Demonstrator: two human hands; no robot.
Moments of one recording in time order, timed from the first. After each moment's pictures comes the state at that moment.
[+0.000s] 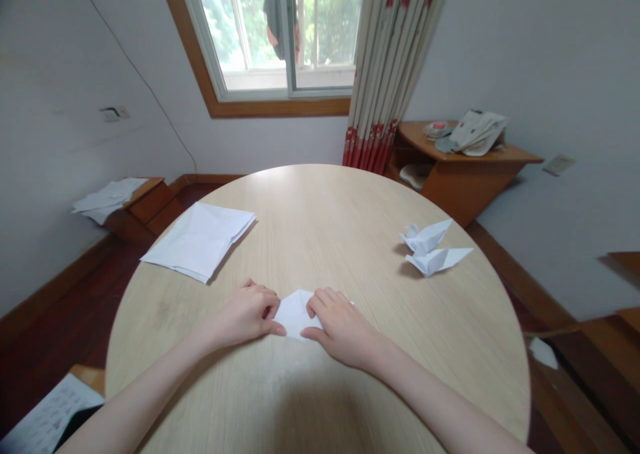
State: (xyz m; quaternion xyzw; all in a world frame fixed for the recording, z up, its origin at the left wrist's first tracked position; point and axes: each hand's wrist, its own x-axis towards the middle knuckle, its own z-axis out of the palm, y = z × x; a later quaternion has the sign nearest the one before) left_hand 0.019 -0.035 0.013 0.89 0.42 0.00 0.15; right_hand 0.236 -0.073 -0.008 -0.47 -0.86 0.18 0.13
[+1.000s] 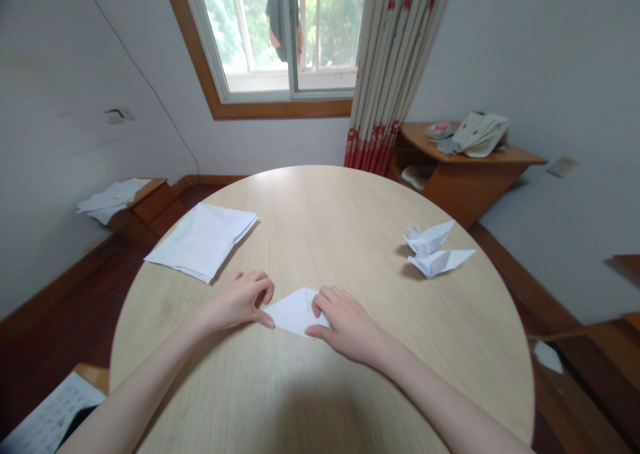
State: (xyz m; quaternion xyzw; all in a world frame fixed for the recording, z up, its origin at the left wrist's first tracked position) left_hand -0.003 -0.015 0.009 0.87 0.46 0.01 0.20; right_hand 0.240 -0.064 -0.007 -0.48 -0.84 0.22 0.12
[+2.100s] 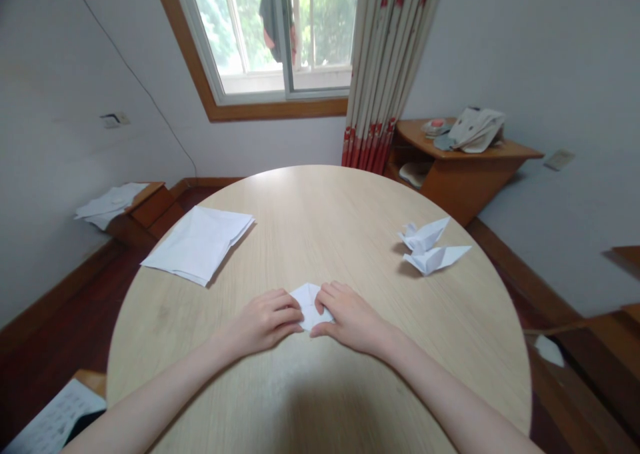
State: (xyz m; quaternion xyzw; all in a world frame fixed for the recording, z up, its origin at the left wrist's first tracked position) left_hand 0.032 -0.039 -0.018 0.95 0.24 0.17 0.13; right_hand 0.254 -0.057 -0.003 -0.46 -0.85 0.22 0.12
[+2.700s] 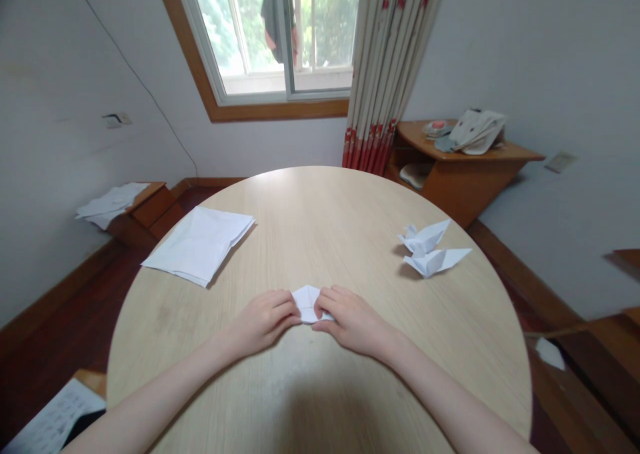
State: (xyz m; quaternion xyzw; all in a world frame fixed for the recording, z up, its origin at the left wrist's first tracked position) left_hand 0.034 -0.040 -0.016 0.93 0.29 0.16 0.14; right_hand 0.257 -0.057 -0.005 -0.43 -0.87 0.21 0.13
